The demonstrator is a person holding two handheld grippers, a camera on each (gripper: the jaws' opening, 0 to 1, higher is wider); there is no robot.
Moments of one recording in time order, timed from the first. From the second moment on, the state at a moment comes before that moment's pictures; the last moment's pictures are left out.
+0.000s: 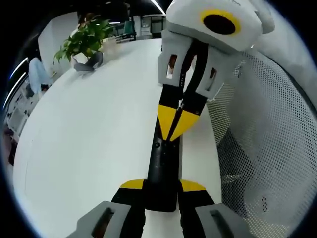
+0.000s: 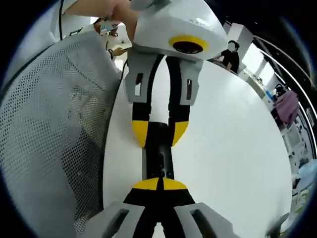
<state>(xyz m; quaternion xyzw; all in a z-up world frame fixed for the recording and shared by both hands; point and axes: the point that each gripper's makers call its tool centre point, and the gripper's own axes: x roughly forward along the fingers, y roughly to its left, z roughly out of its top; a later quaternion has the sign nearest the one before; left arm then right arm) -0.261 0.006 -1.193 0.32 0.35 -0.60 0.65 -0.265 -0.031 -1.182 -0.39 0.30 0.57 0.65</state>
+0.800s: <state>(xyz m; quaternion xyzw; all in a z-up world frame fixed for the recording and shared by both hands) -0.261 0.004 -1.194 0.33 0.35 -0.60 0.64 -0.264 -0.039 -1.184 -0.28 0.38 0.59 0.66</state>
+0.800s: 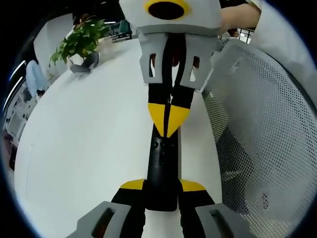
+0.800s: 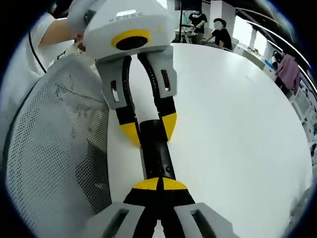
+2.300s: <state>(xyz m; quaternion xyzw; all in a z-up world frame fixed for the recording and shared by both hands) -0.261 0.005 -1.195 0.36 0.37 -0.60 0.61 -0.266 -0.061 -1.184 -0.34 0.38 0.56 0.66</state>
